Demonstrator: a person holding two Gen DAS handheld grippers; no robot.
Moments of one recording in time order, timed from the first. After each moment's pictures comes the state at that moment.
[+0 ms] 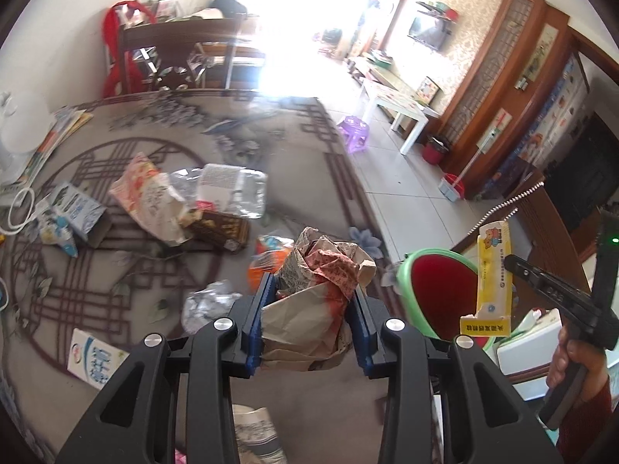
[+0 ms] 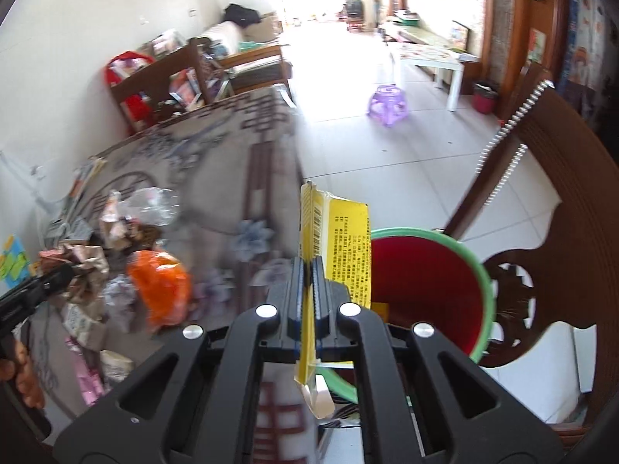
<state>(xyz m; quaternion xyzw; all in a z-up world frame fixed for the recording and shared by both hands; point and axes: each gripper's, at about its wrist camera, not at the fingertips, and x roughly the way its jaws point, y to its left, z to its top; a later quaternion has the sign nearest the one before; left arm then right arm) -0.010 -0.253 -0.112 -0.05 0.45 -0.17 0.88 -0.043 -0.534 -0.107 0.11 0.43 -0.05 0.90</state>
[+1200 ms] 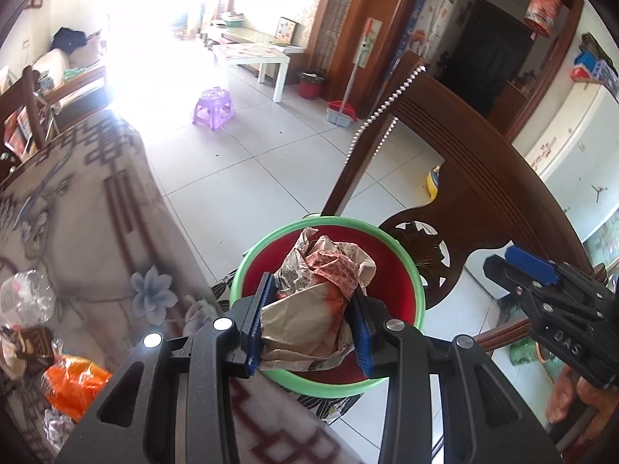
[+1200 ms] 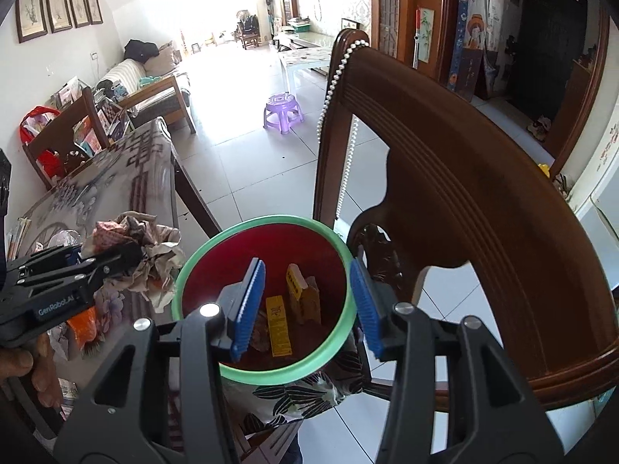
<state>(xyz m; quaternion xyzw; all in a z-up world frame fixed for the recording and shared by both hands) 0.002 -0.481 -0.136 0.09 0.46 -0.39 0.79 -0.129 -0.626 -0.107 0.15 0.40 -0.23 0.87</state>
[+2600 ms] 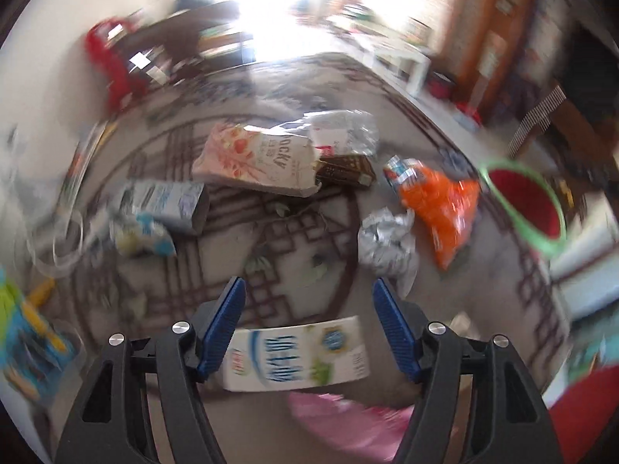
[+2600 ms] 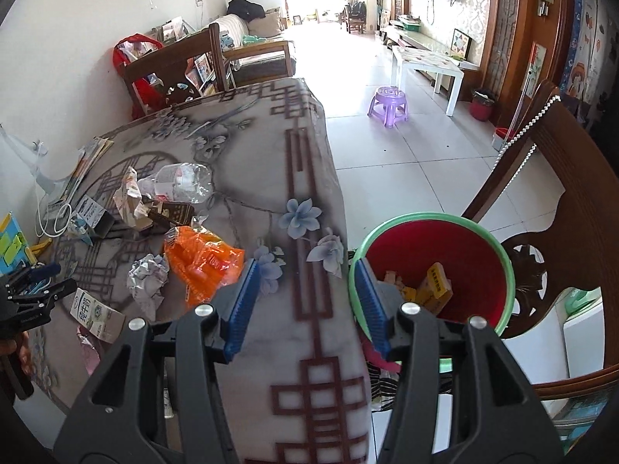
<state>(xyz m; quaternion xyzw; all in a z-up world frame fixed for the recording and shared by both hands) -0.005 -0.114 -0.152 0.13 0.48 -0.21 0.84 -0.058 -0.438 -0.102 0.08 0.44 -0.06 0.89</state>
